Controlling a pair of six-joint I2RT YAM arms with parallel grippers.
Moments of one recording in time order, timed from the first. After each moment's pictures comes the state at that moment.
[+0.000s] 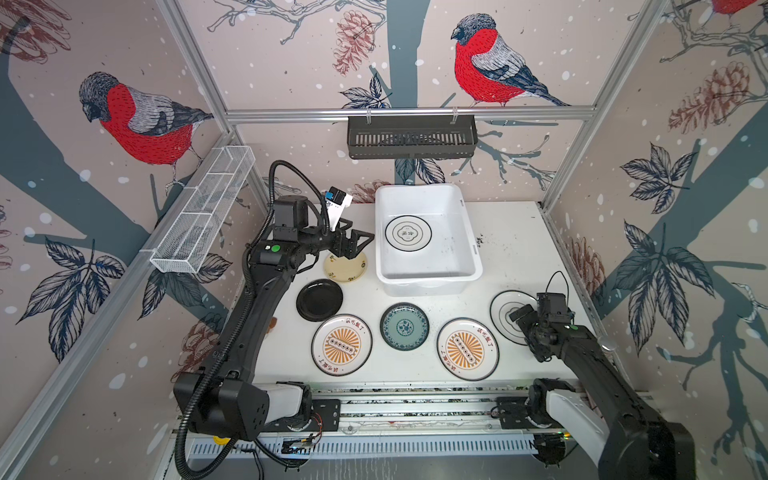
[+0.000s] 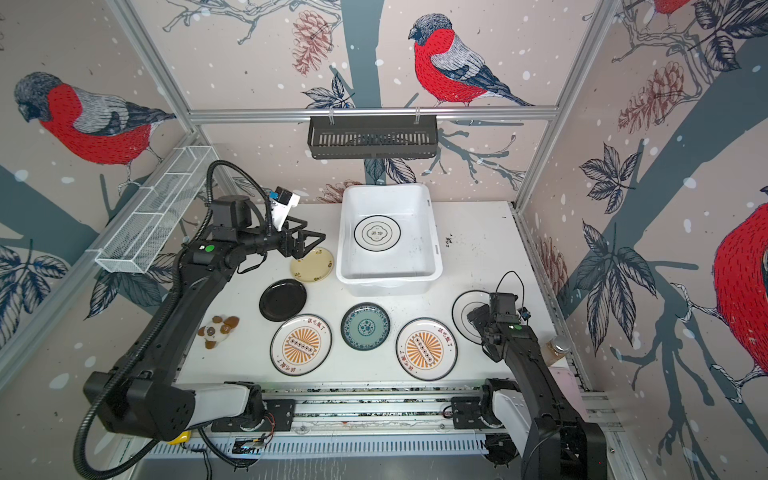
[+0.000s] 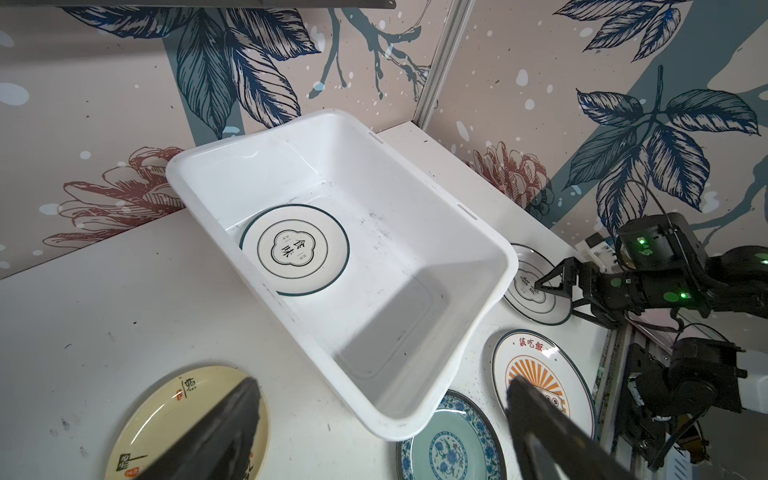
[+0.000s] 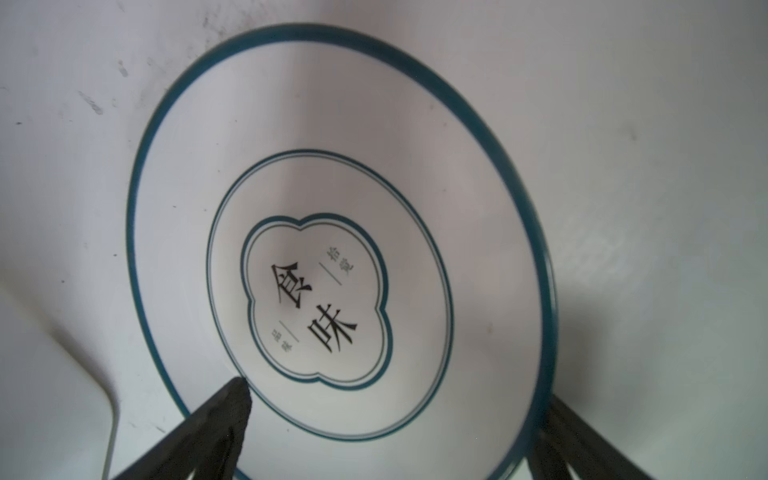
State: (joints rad) left arm -0.15 1.30 1.34 -0.57 0.73 0.12; right arm -0.07 0.93 0.39 -0.55 -0.03 0.99
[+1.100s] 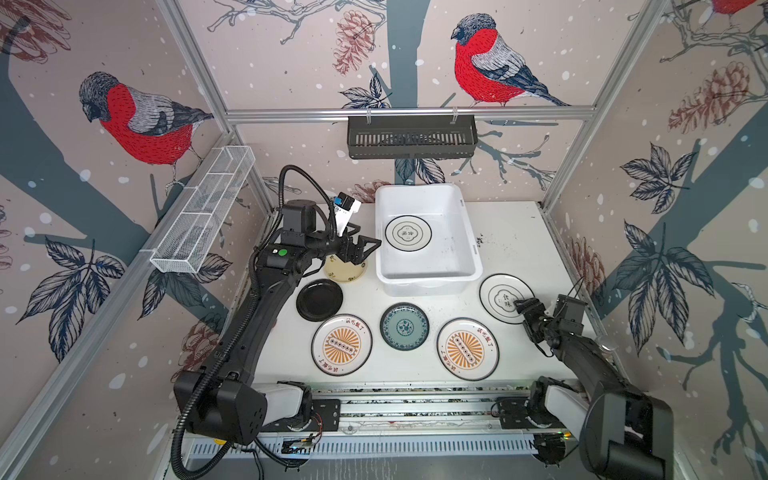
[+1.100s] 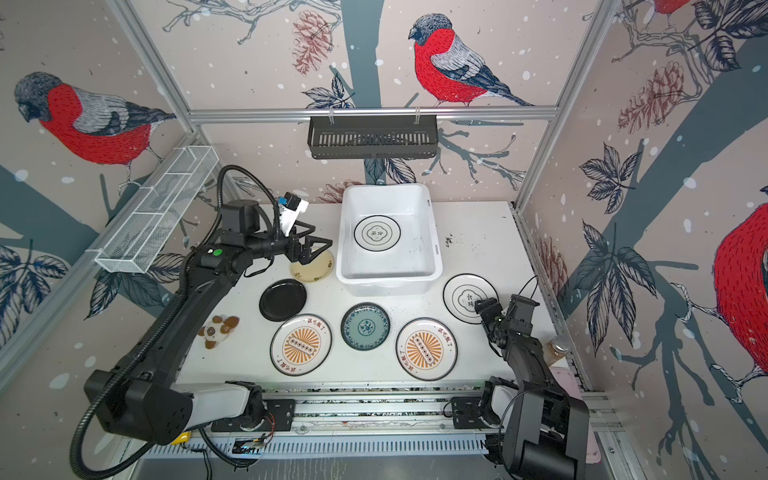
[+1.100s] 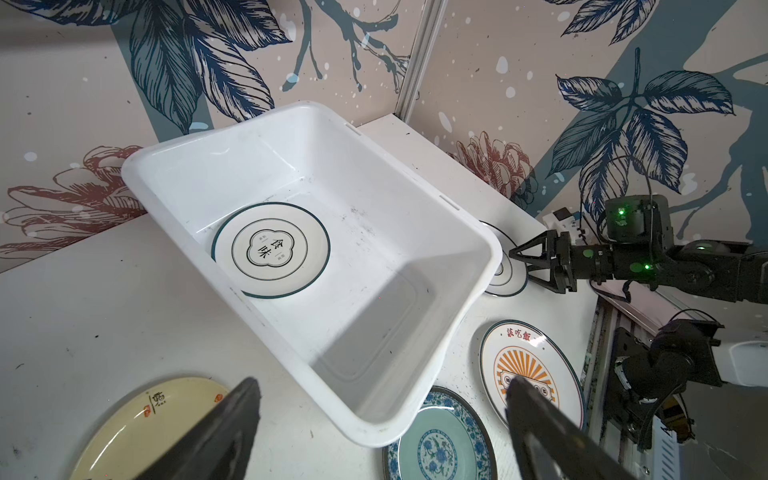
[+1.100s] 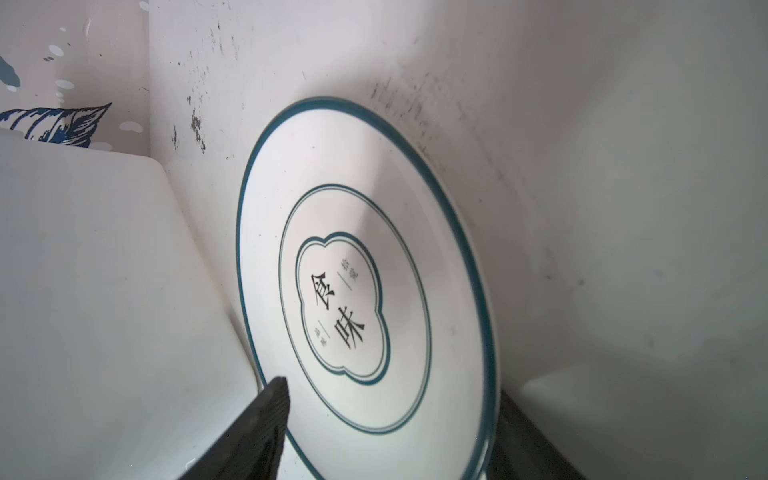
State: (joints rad) left arm -0.19 1.29 1.29 -0.53 0.73 0.12; right arm -0.31 1.05 0.25 -0.05 -0.41 0.86
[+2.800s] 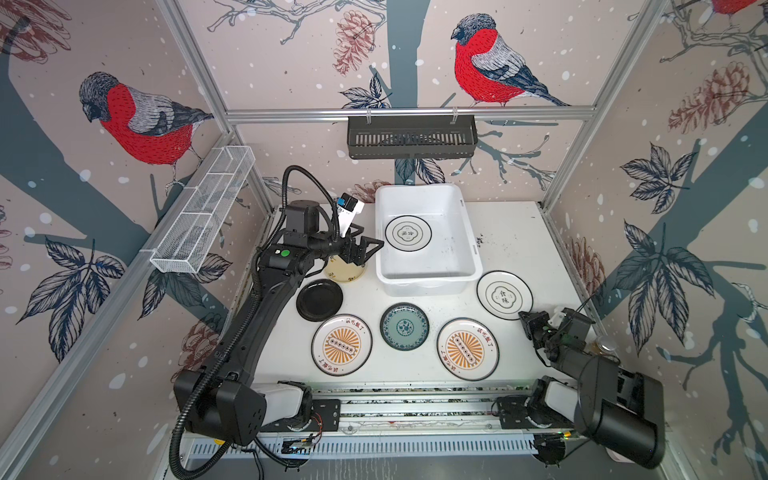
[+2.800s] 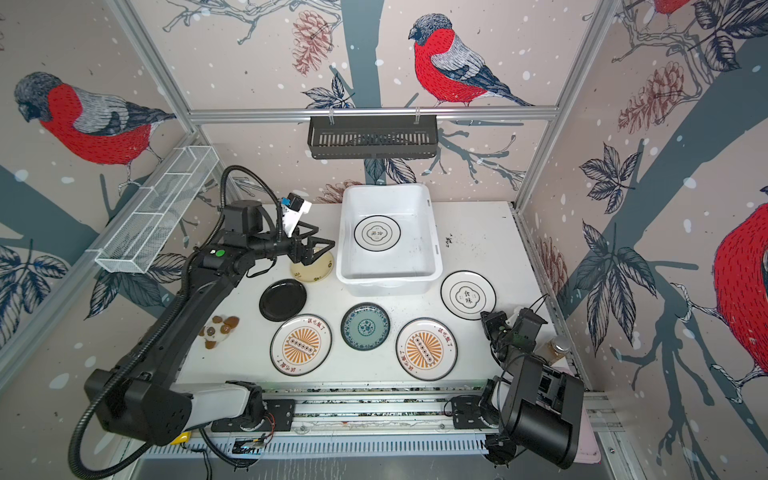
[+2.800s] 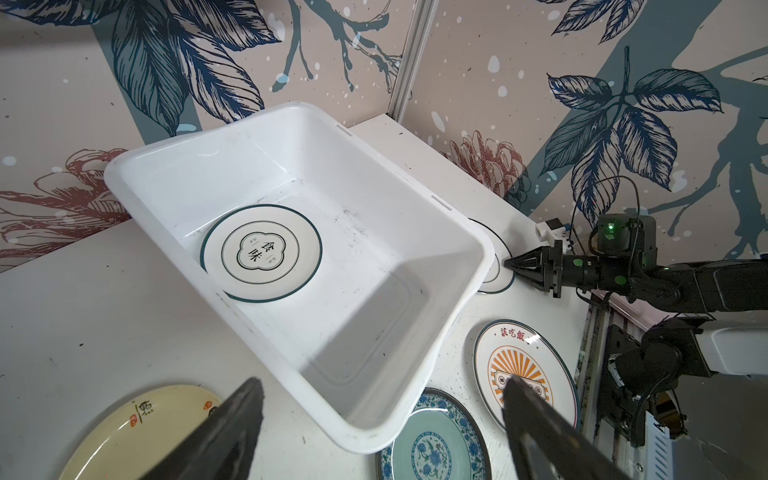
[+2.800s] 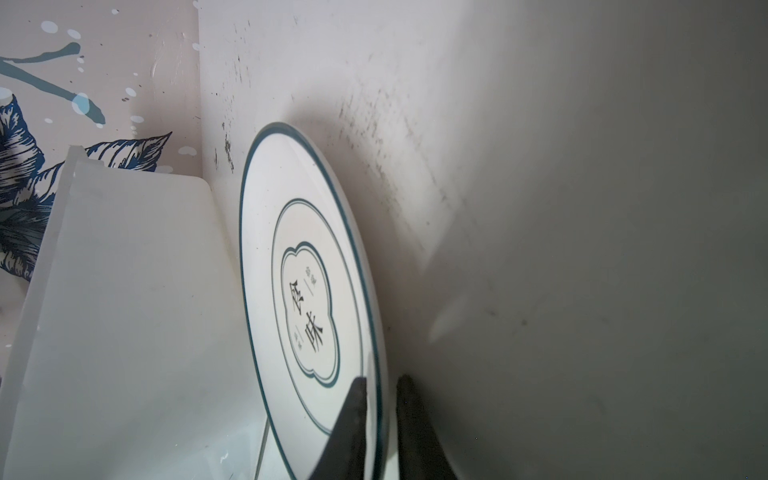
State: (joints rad) left arm -0.22 1.29 1.29 -0.52 0.73 0.11; right arm -0.47 1.18 0.08 0.33 -0.58 0.86
